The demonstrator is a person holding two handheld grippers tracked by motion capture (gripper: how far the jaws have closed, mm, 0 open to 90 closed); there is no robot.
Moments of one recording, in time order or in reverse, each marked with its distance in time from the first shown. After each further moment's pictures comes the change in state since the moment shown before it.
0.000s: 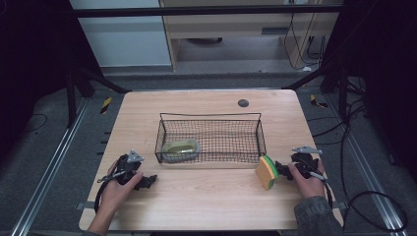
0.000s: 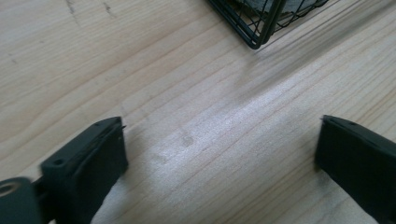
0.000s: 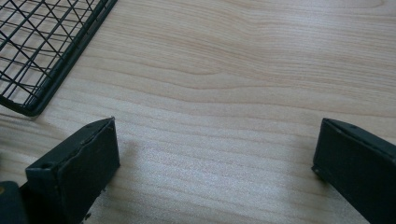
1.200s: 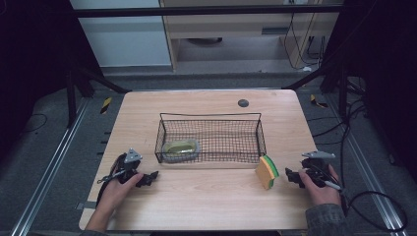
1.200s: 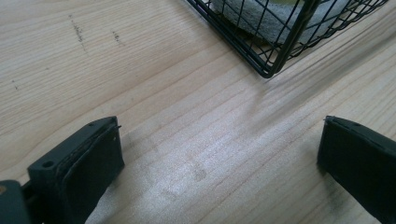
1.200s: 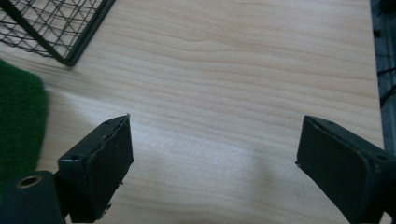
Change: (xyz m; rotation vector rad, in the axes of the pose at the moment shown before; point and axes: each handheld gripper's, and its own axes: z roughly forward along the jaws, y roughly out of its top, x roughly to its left) left arm 0.007 -0.003 0.010 -0.121 -0.010 0.003; right arm -0.007 -0.003 -0.050 0.081 0.007 -0.020
